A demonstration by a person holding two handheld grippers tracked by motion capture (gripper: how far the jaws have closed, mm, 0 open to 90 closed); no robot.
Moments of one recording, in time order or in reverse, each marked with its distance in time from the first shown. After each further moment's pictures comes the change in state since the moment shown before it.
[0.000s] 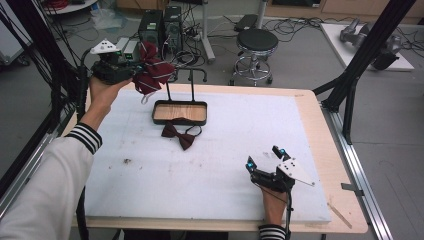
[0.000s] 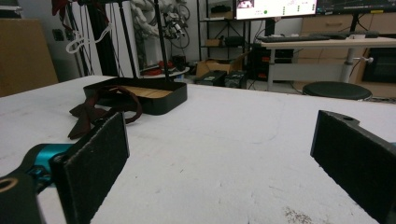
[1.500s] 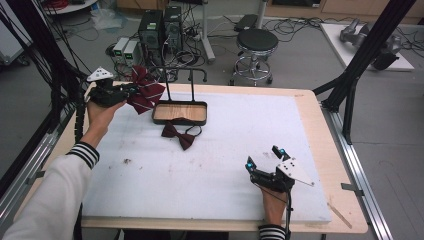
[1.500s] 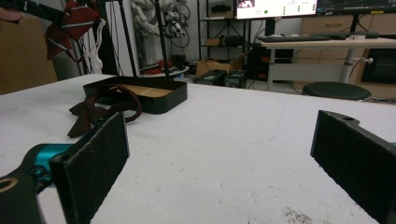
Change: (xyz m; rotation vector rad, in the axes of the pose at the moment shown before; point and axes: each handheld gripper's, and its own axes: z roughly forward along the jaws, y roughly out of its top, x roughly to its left) left arm 0.016 -0.079 -0.003 0.049 0.020 -0.086; right arm 0.001 0.000 0.000 0.003 -0.001 -0.008
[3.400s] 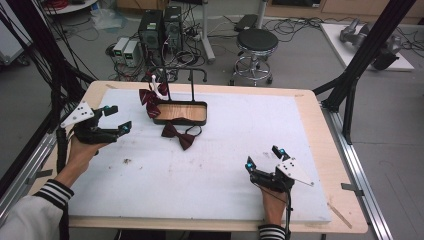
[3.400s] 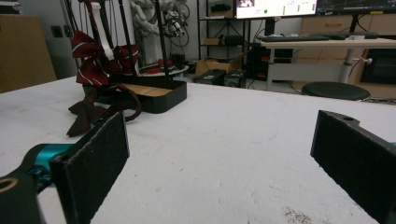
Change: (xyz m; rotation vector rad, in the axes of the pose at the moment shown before) left arm -0.032 -0.071 -0.078 -0.173 -0.184 0.130; right arm 0.000 0.000 0.000 0.002 -0.002 -0.009
